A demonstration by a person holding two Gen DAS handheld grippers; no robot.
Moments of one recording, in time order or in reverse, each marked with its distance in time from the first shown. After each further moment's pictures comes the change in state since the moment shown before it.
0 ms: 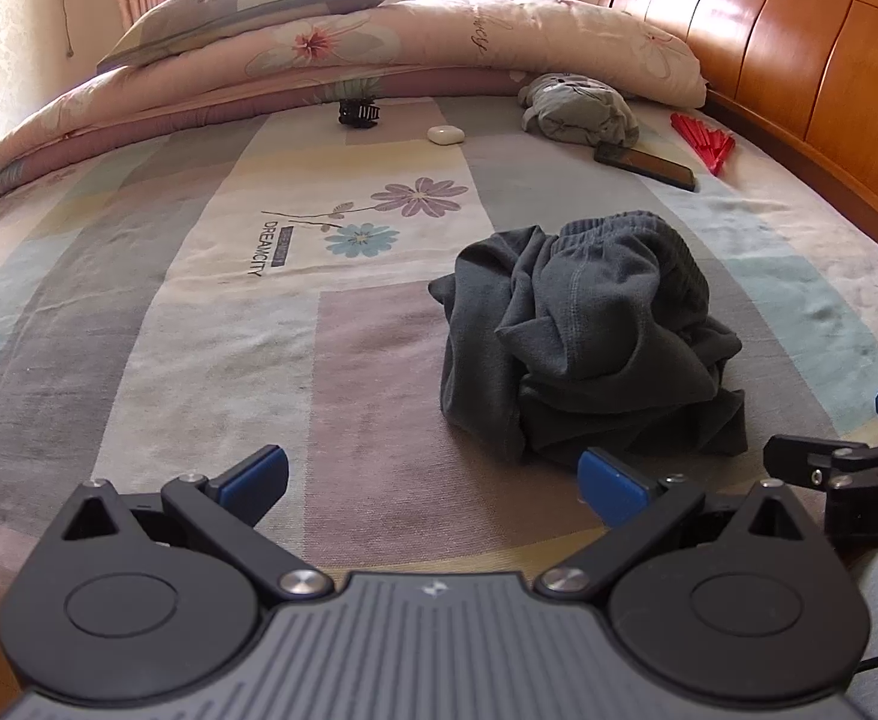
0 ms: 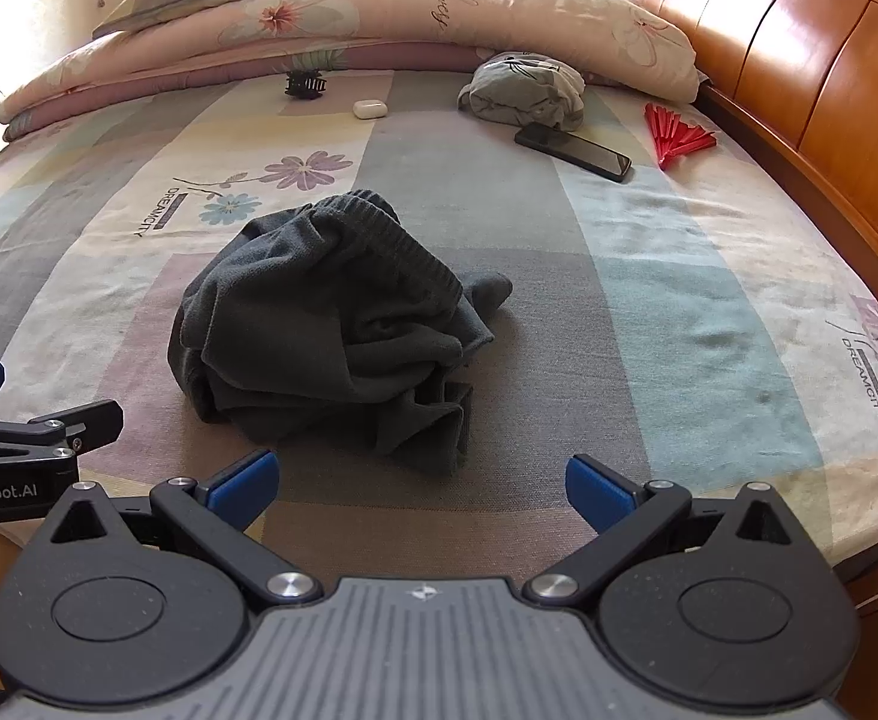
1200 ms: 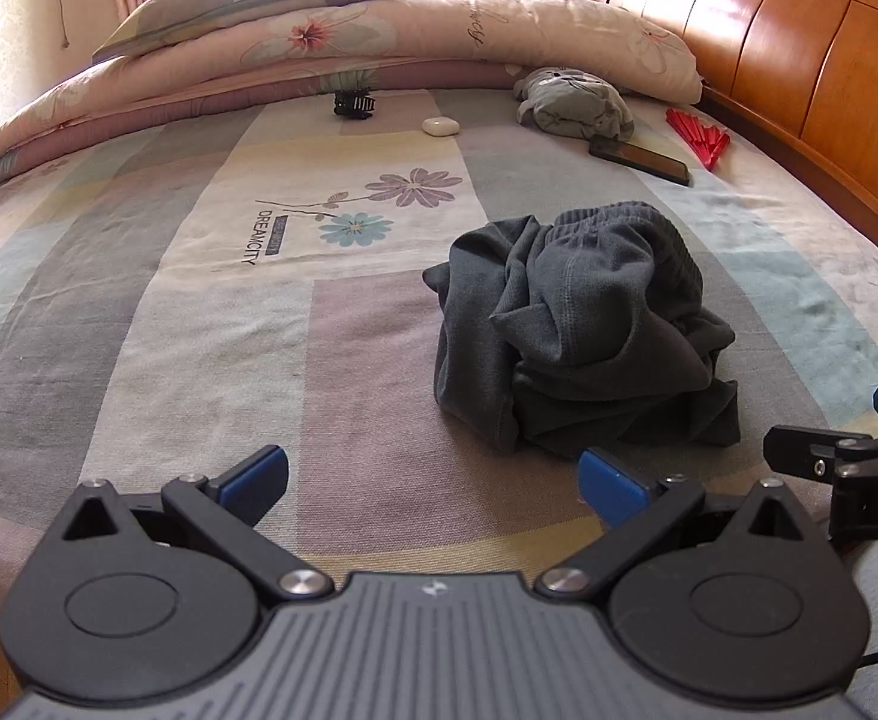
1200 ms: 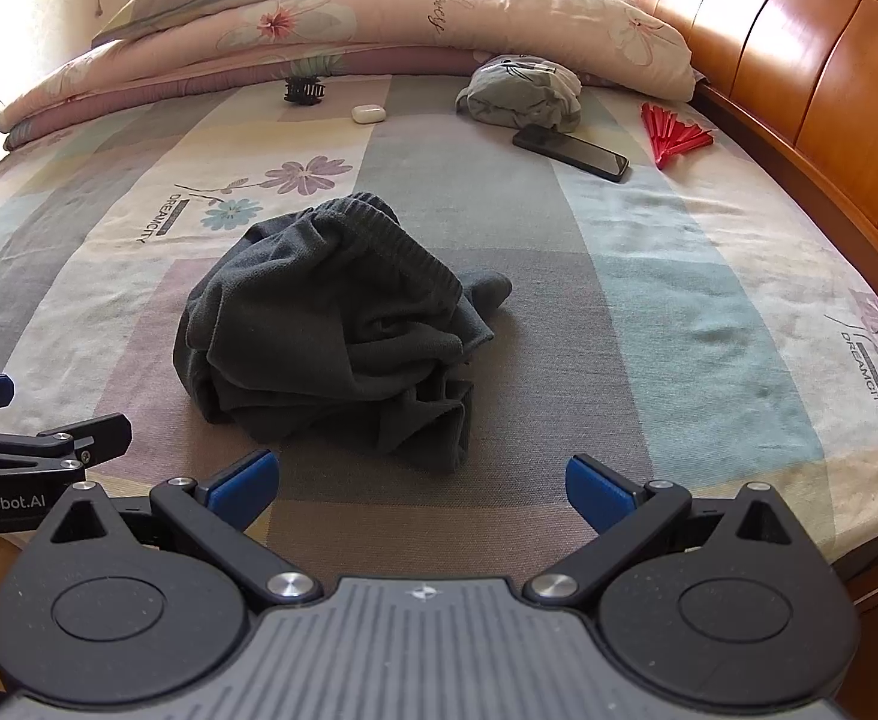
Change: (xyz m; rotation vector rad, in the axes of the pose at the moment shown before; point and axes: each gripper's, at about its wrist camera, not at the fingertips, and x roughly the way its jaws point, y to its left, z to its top) left arm -0.002 0.002 -0.006 -0.028 0.004 -0.035; right arm -0.004 0.000 -0.004 0.011 -0.014 0.012
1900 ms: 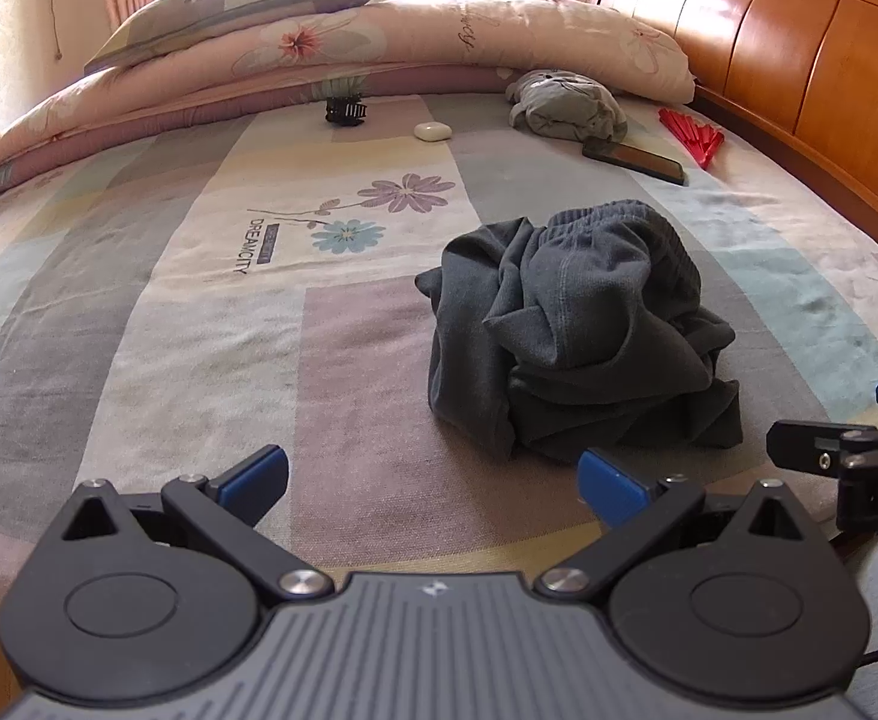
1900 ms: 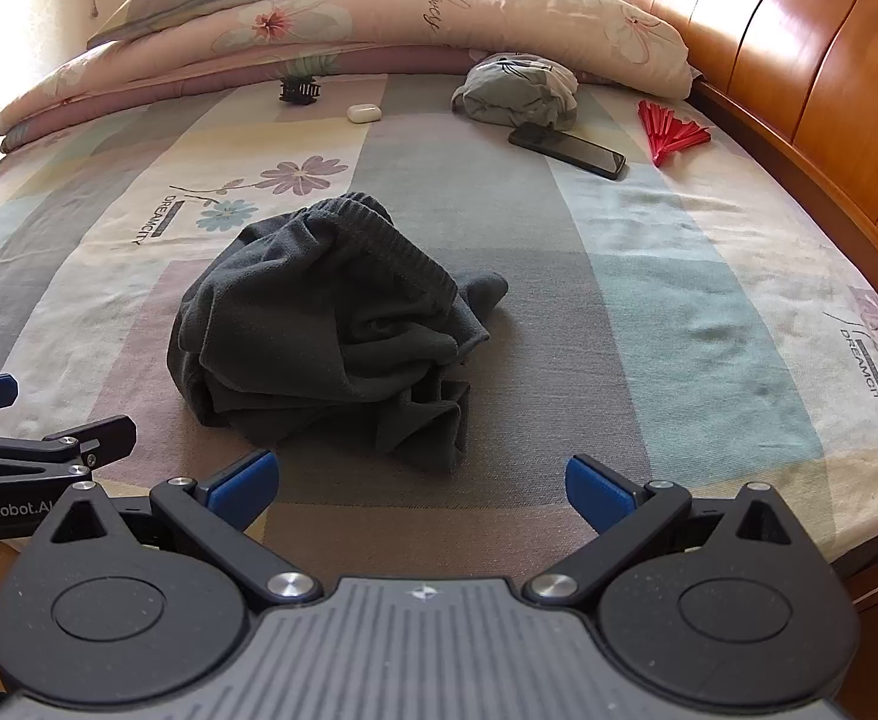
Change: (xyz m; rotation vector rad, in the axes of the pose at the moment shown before) left arm 0.006 -0.005 -0.002 0.028 -0.022 0.003; right arm 0.004 -0.003 0.001 0.006 0.002 -0.001
